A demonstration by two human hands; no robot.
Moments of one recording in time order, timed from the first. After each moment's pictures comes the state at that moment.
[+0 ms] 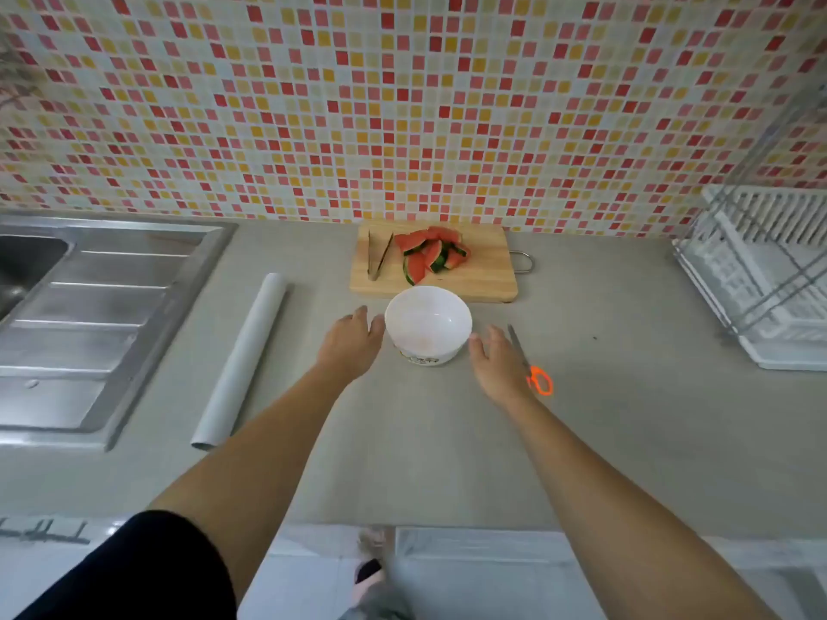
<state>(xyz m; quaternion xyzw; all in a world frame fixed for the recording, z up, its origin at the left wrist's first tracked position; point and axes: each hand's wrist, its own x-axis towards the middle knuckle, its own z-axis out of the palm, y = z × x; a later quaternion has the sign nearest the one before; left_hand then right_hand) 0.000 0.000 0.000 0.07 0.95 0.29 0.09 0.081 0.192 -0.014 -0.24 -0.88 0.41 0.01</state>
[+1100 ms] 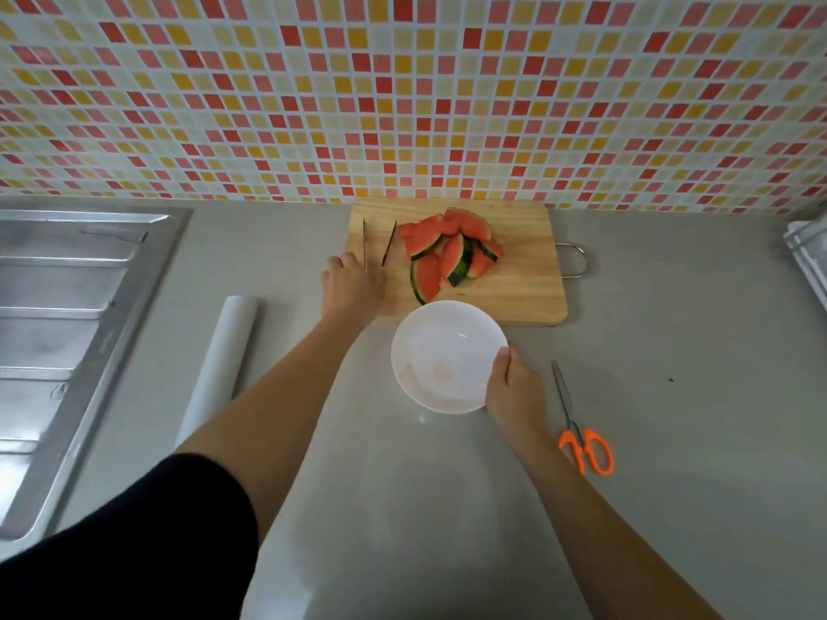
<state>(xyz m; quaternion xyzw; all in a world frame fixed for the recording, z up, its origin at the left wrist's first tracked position) -0.188 0.052 -0.048 -0.02 0.97 0.23 0.08 -0.015 0.208 -0.069 -0.31 -0.85 0.43 0.05</state>
